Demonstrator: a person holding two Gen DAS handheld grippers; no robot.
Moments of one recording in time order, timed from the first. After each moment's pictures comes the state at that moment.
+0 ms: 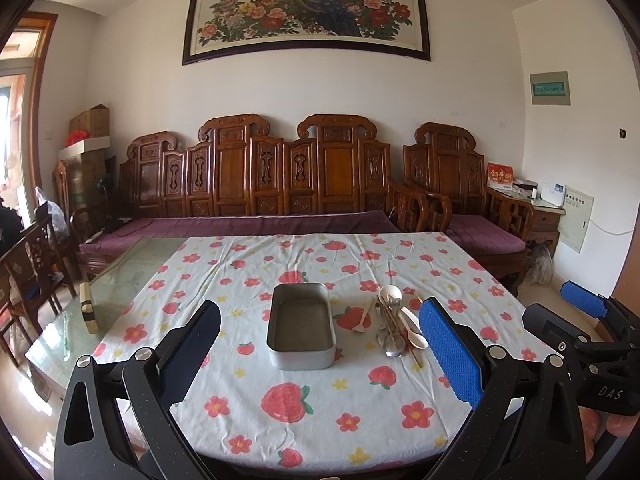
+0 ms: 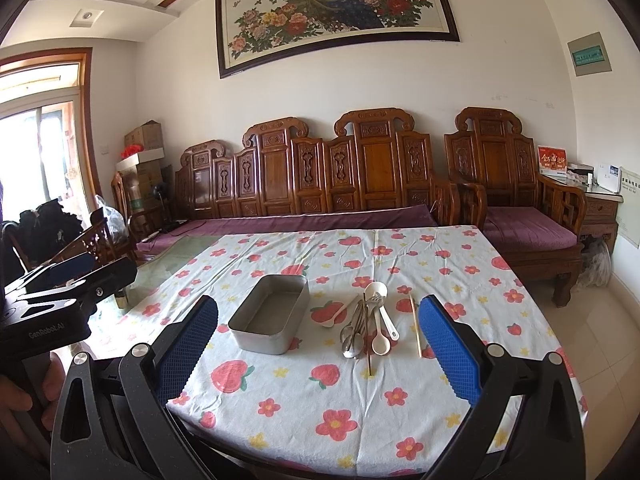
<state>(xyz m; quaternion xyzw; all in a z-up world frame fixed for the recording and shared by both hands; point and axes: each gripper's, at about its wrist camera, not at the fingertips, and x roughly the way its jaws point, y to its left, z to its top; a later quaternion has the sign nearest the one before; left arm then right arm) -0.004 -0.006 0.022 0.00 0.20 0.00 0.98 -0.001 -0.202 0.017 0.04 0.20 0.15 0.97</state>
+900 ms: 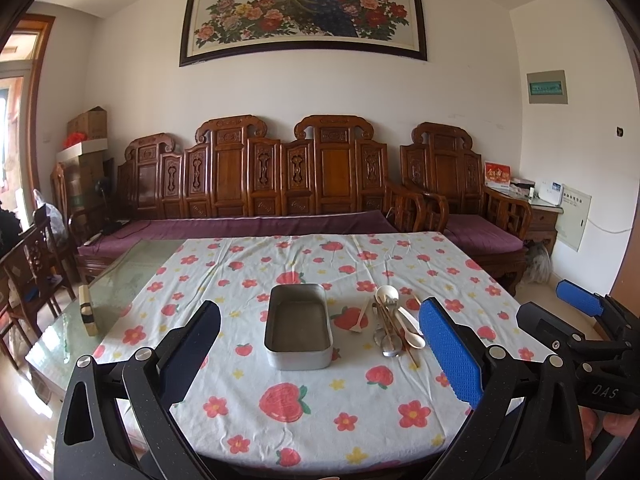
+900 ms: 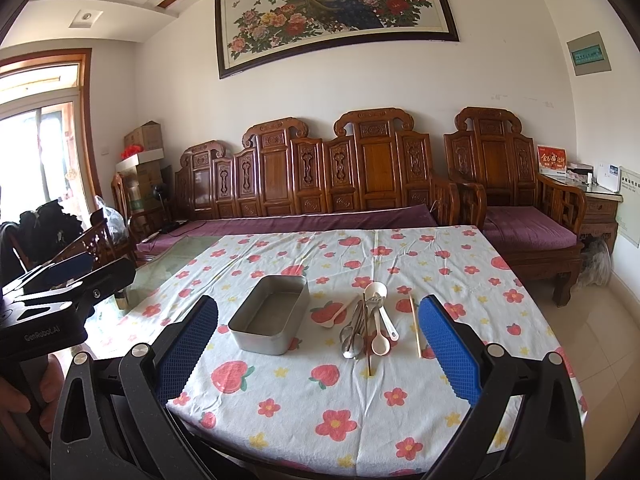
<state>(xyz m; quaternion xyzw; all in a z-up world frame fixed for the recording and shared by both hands) -0.007 -0.010 0.028 0.01 0.19 -0.01 0.98 -0.001 -0.203 0.018 0.04 0.20 0.15 0.97</state>
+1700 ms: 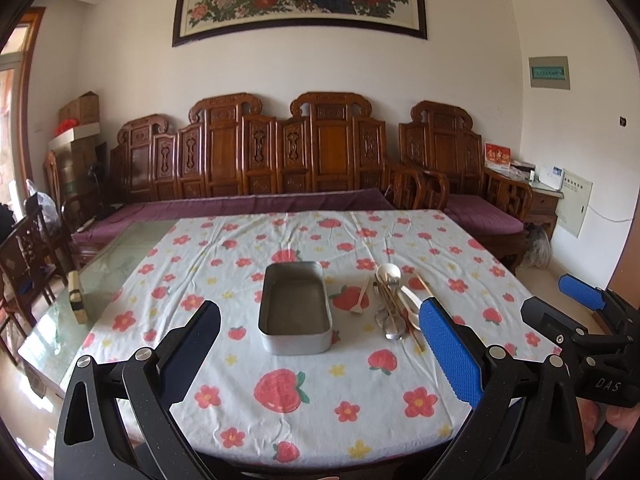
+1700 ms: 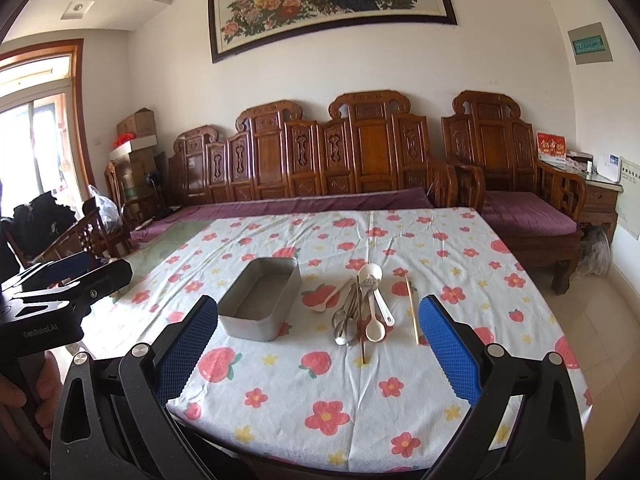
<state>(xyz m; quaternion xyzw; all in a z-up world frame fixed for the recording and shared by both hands) 0.021 -0.003 -0.007 0.01 0.24 -0.02 0.97 0.022 -0.205 -0.007 0.04 0.23 0.14 0.96</state>
